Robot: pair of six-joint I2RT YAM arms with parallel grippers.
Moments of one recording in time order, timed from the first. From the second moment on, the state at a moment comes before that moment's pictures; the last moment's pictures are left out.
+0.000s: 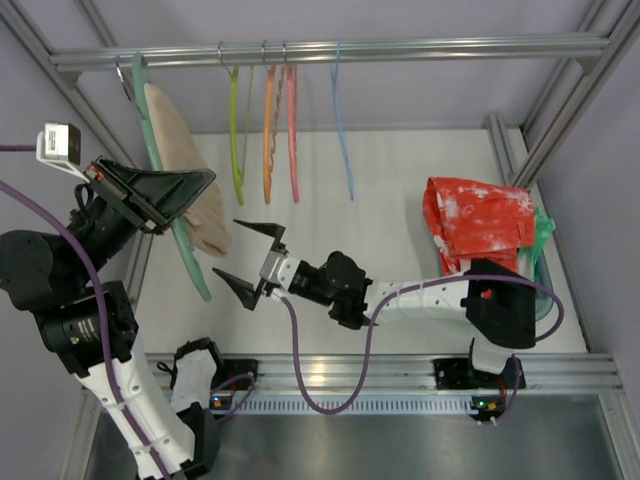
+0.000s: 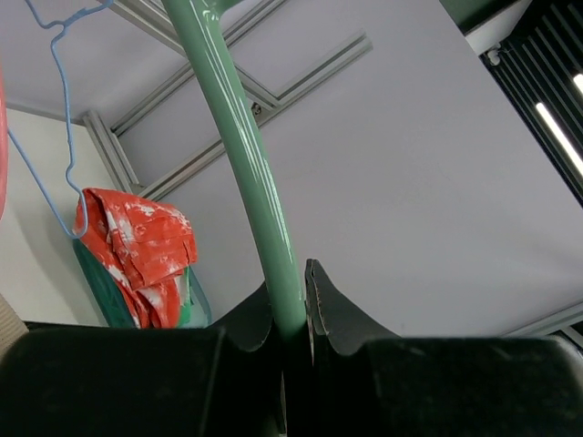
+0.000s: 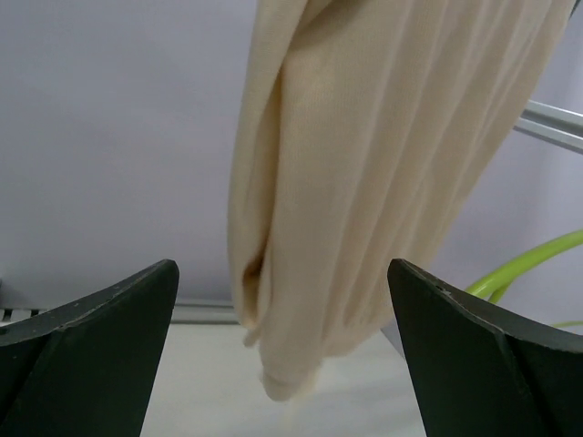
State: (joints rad) left arm 0.38 0.82 1.67 -0.36 1.08 -1.43; right arm 1.32 1.70 1.07 1.07 -0.01 -0.50
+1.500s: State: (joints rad) left arm 0.36 0.88 1.79 -0.36 1.05 -1.47; right arm 1.24 2.02 1.31 1.29 0.09 -0.71
